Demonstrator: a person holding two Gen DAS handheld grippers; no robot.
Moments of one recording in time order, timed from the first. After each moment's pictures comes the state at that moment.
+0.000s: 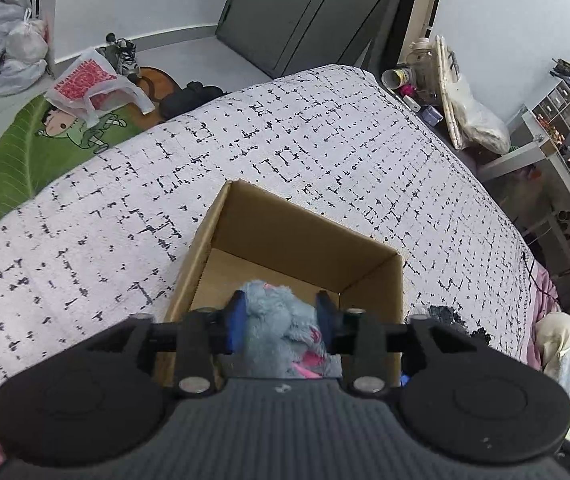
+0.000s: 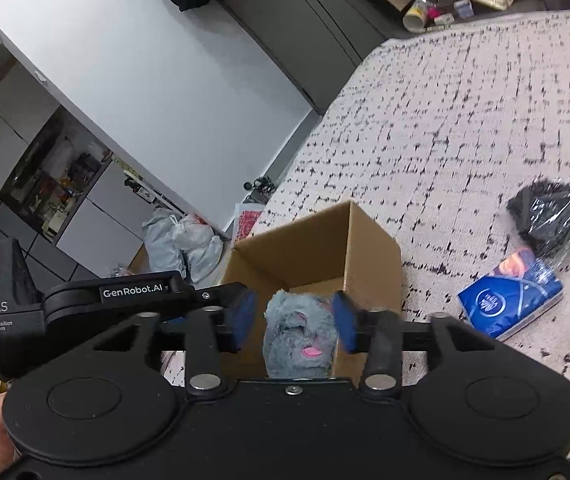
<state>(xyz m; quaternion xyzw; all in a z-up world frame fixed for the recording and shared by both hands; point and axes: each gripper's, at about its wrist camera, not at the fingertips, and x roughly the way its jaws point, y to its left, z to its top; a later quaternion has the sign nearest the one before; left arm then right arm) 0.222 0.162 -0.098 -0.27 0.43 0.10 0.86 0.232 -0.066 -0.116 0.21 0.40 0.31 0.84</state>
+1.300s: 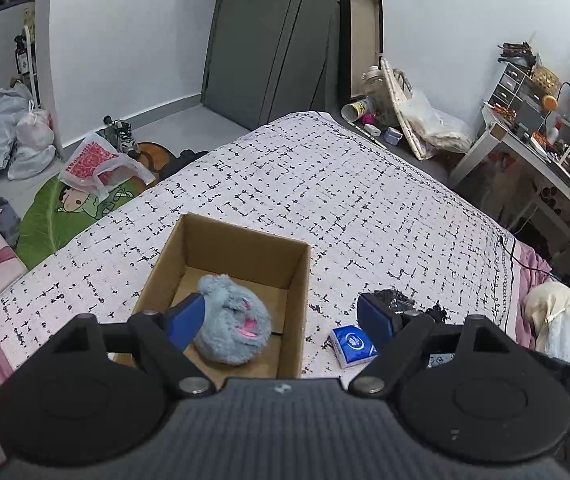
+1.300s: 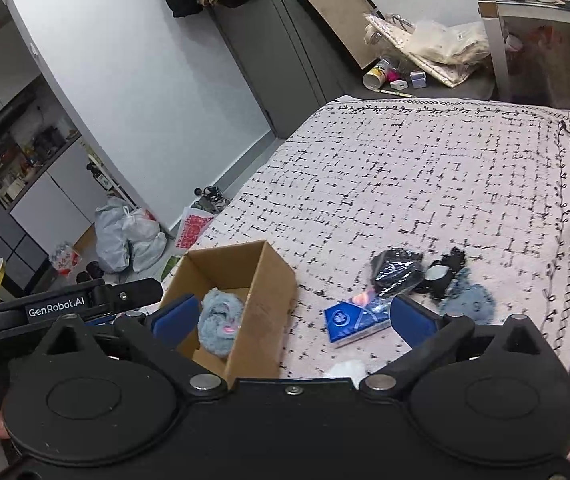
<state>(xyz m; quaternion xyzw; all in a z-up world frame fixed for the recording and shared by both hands) 0.162 0.058 -0.017 -0.17 0.37 0.12 0.91 0.196 -0.165 -0.038 0.10 0.38 0.26 0.88</state>
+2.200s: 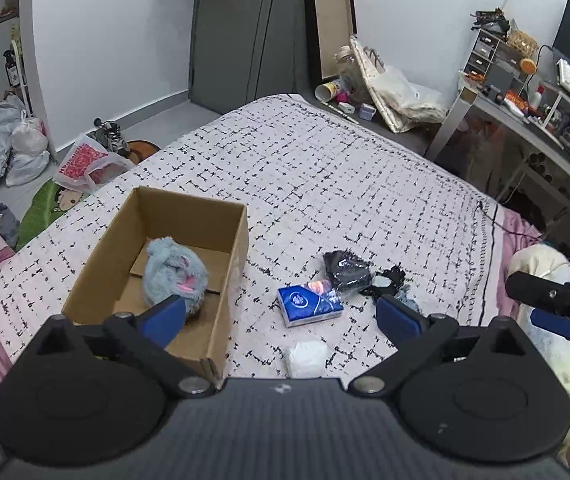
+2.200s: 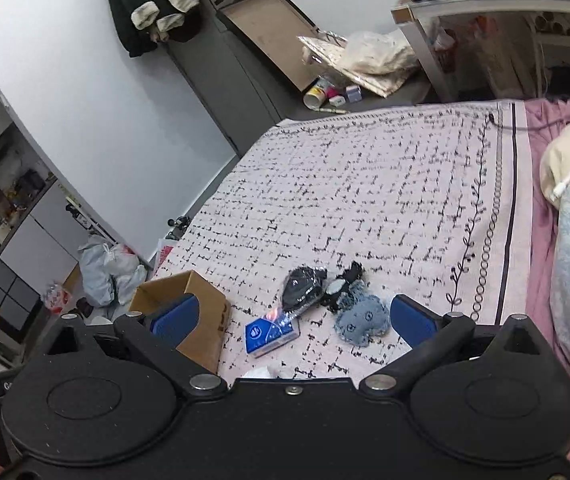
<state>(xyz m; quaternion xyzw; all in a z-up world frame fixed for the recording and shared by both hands) 0.154 -0.034 -0.015 -0.14 0.39 0.12 0.90 0.213 -0.280 -0.046 0.16 0.38 0.23 0.88</state>
